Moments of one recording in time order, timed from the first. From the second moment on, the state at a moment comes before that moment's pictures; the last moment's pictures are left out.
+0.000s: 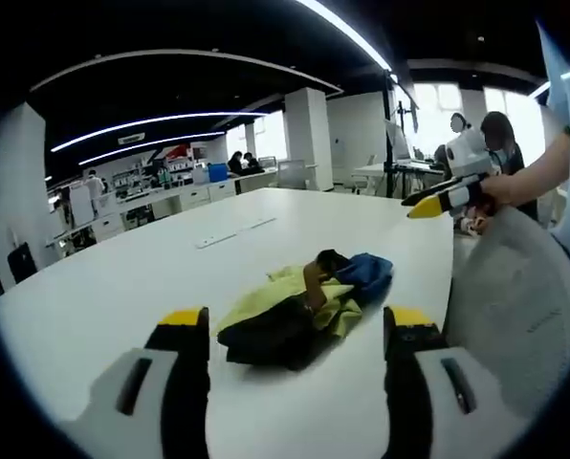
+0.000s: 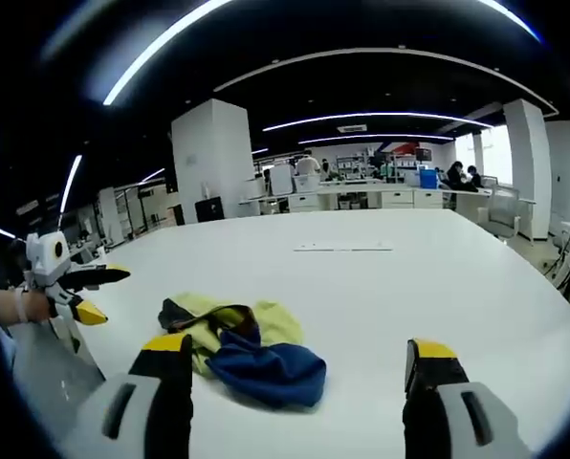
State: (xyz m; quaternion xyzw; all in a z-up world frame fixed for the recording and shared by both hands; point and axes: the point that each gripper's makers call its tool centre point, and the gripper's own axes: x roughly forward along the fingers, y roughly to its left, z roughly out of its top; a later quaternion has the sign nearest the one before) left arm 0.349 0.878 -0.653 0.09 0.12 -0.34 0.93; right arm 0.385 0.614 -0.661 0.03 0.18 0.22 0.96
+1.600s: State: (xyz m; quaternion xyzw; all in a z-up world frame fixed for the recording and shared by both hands) left arm 0.342 0.866 -0.660 0.10 0.13 -0.37 0.92; right arm 0.386 0.608 -0.662 0.03 0.18 0.20 0.96
